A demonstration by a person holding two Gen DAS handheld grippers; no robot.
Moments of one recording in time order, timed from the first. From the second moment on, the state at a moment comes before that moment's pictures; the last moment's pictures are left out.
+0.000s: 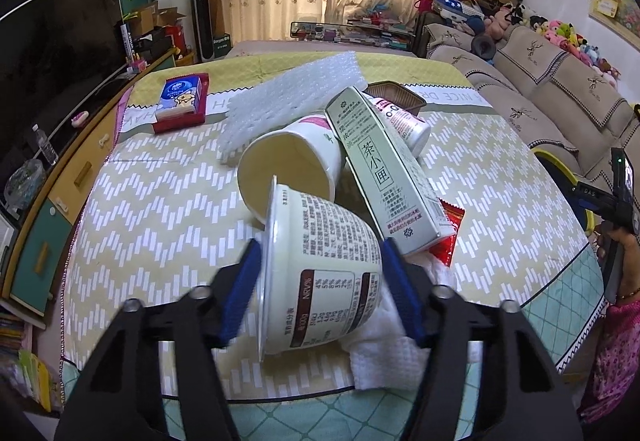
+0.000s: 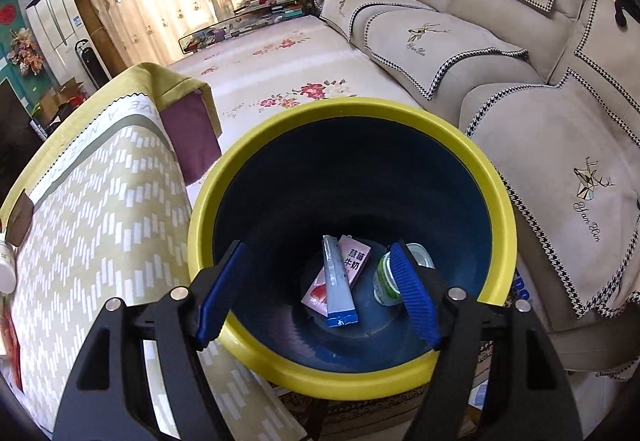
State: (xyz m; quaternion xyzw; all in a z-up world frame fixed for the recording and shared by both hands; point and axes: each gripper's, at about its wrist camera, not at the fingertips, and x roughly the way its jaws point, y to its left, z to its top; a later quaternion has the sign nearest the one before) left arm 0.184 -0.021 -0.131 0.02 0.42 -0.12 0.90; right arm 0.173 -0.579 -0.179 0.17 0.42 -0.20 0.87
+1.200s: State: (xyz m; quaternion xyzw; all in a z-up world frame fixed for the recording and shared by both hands) left arm 0.173 -0.291 -0.048 0.11 0.33 -0.40 0.85; right arm 0.069 -0.611 -0.131 0.18 0.35 -0.22 0.90
